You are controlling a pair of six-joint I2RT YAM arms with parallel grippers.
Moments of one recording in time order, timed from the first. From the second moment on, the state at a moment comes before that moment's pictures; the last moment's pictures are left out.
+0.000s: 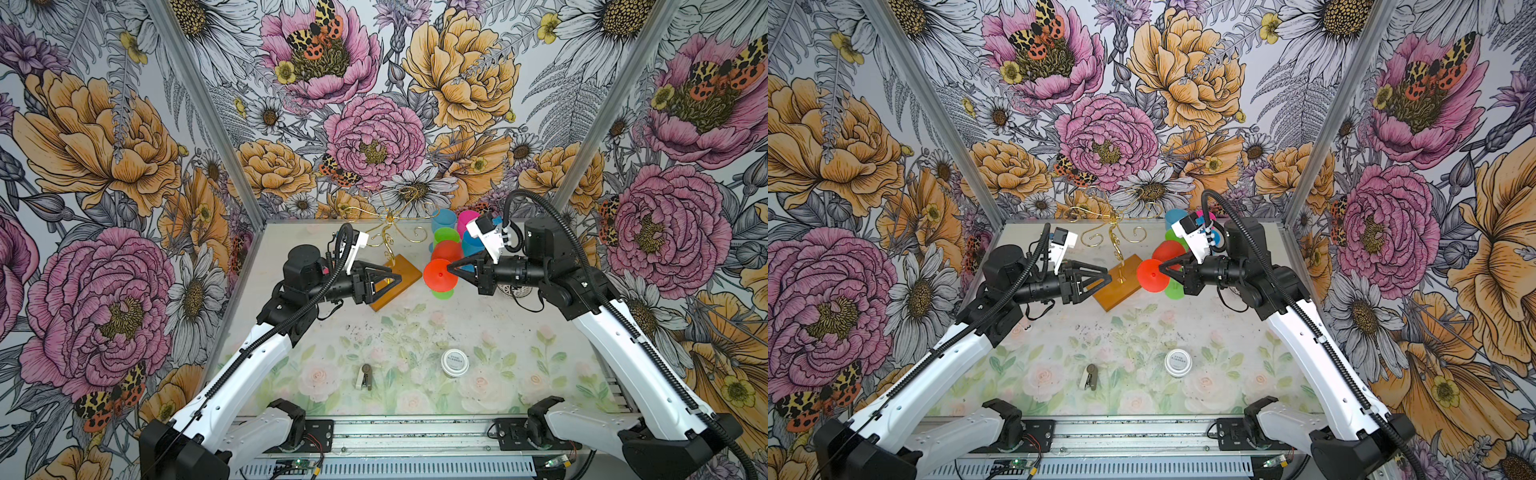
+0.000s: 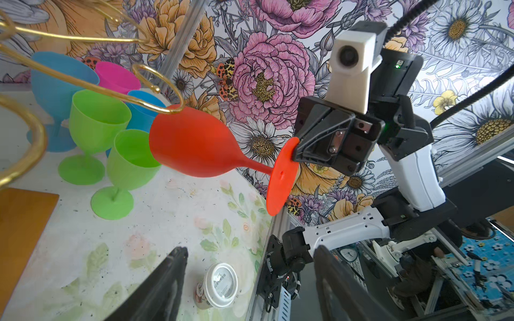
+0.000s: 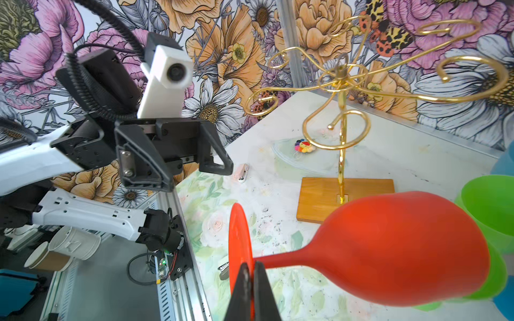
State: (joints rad) left arm -0.42 1.07 0.94 -0.02 0.87 -0.57; right arm 0.41 1.16 1.38 -0.72 -0.75 0.05
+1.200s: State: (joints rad) left arm -0.50 1.14 0.96 0.03 1.01 -0.62; right arm 0.51 1.24 1.38 -0.62 -0.82 0.09
